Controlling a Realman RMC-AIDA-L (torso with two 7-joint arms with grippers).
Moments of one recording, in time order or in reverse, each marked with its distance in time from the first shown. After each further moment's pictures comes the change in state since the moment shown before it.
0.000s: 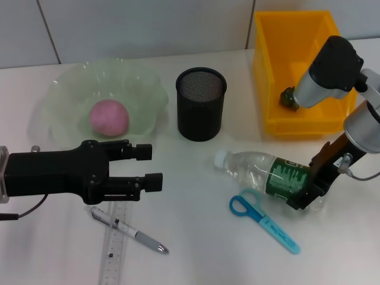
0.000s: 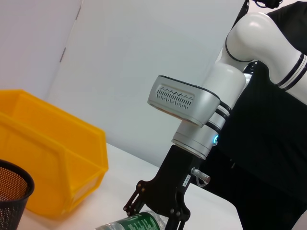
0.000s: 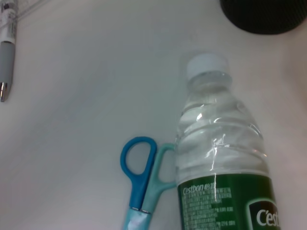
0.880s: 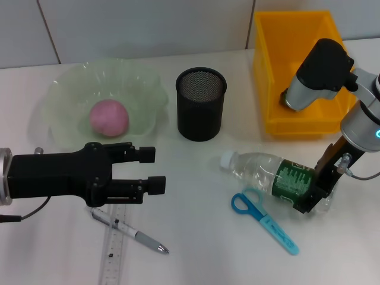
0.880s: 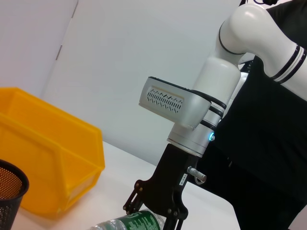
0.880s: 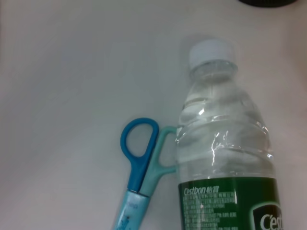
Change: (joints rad) left arm -0.001 -0.005 0.008 0.000 0.001 0.000 0.000; right arm 0.062 0.004 -0.010 0.053 -0.078 -0.033 0.043
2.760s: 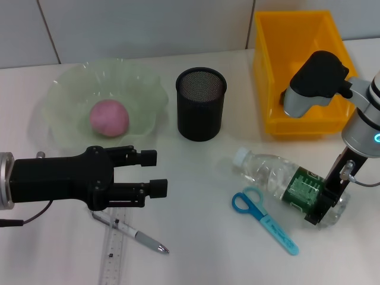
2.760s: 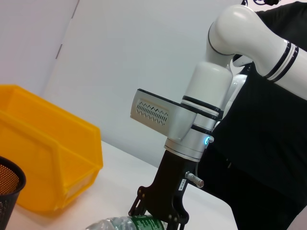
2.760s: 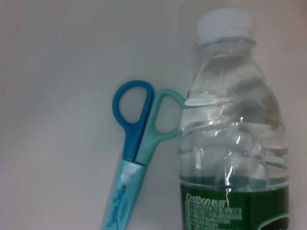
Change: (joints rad) left arm 0.010 -0.009 0.002 0.000 0.000 0.000 -0.002; right arm 0.070 0.000 0.021 0.132 -0.084 -0.018 0.040
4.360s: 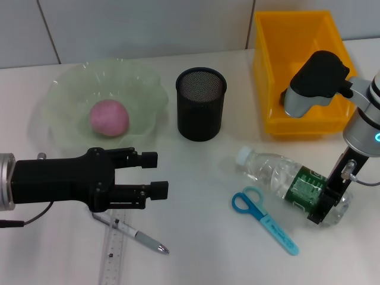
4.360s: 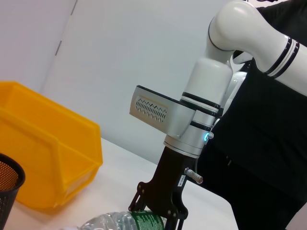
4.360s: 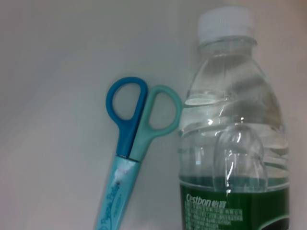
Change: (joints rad) left arm -0.002 -0.002 0.001 0.000 0.009 -0.001 0.000; right arm 0.005 0.000 0.000 0.005 -0.018 0.000 0.006
